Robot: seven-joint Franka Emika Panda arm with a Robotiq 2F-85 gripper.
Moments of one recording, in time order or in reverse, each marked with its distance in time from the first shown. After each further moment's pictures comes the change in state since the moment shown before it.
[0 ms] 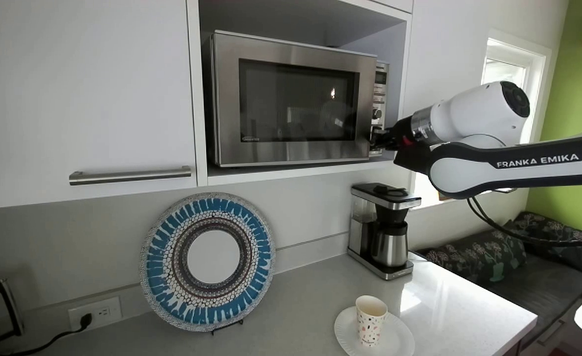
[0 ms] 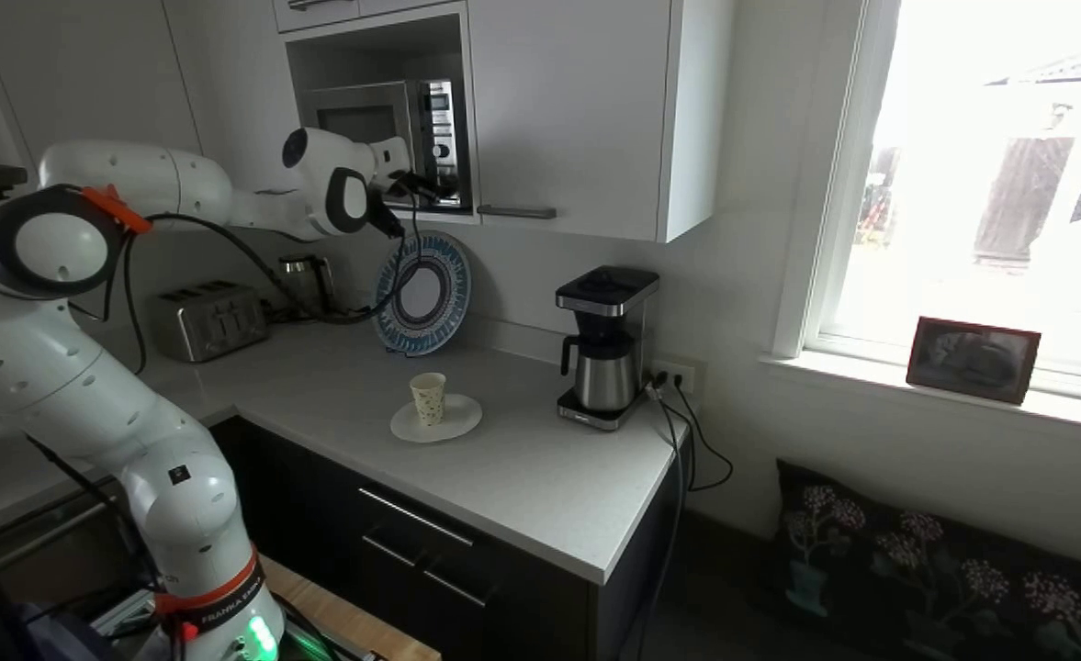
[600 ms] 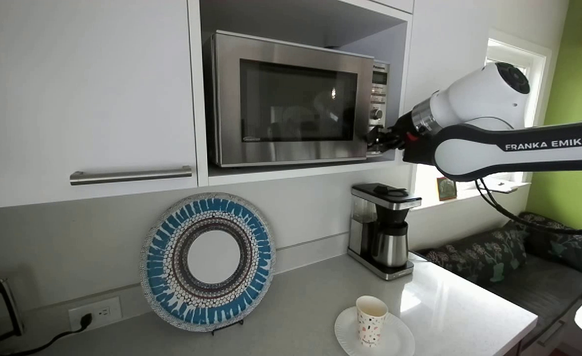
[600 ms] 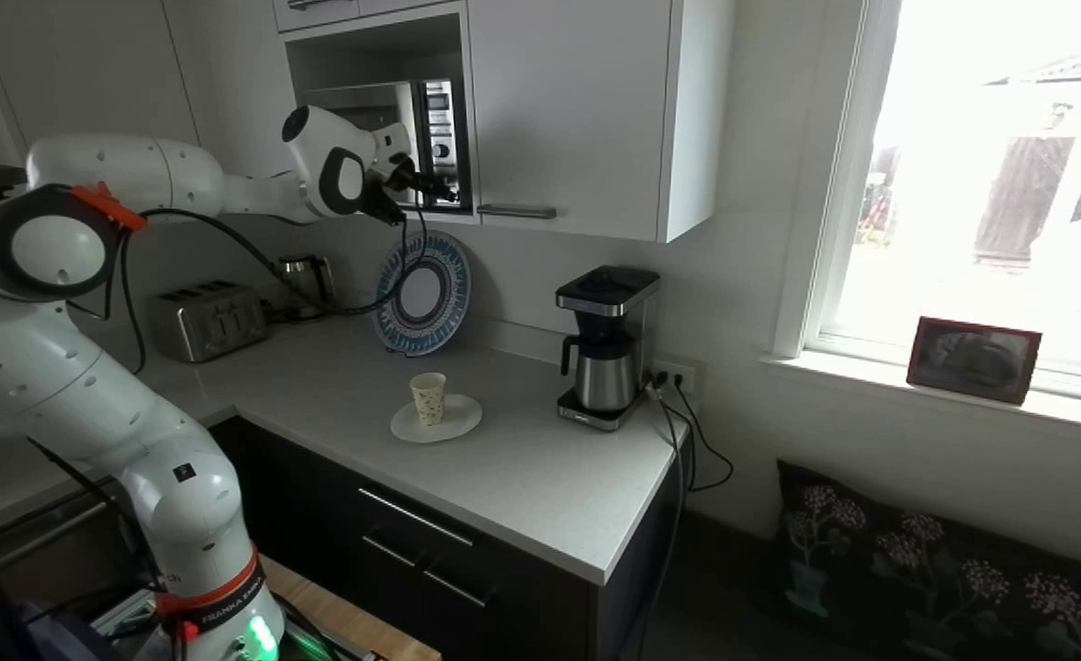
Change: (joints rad) arm 0.043 -0.015 -0.044 0.068 -0.006 -0.215 -0.153
